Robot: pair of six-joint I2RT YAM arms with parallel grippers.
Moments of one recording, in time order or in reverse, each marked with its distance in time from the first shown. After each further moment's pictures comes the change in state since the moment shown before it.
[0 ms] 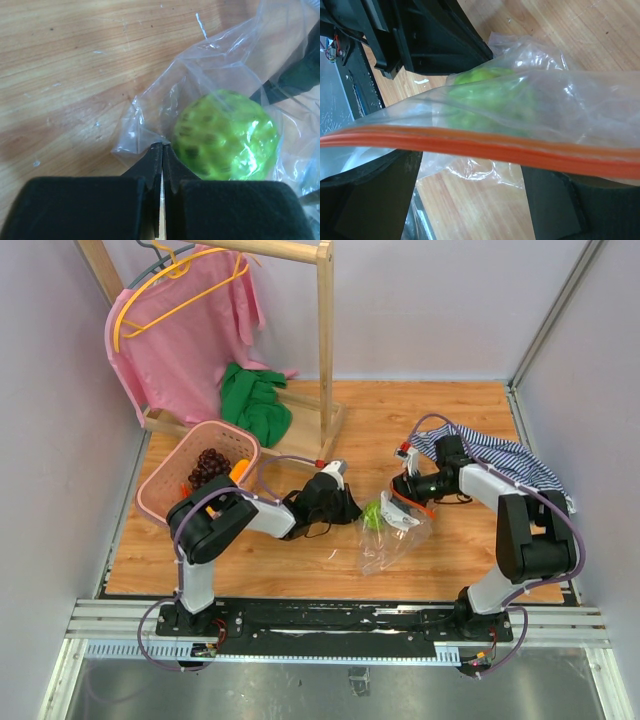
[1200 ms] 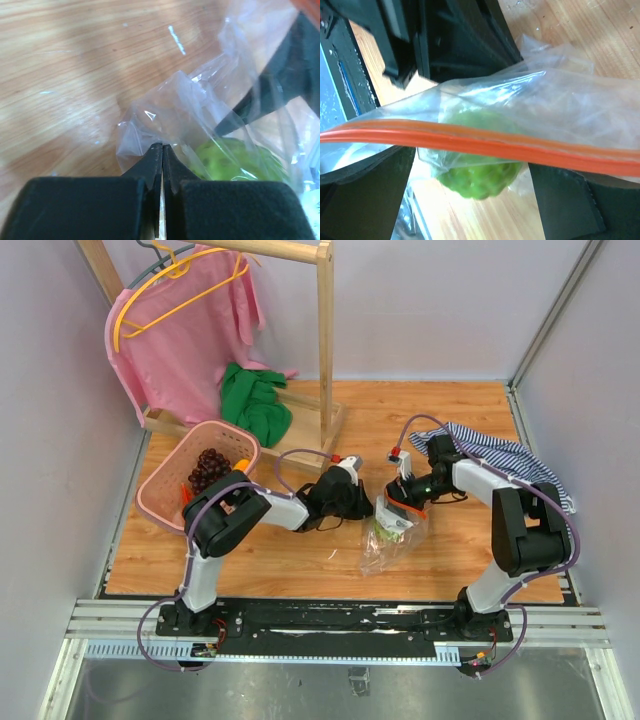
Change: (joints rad) left arm -0.024 0.122 0.183 -0.060 0.038 0.031; right arm 0.046 0.055 0.051 -0.092 0.052 -0.101
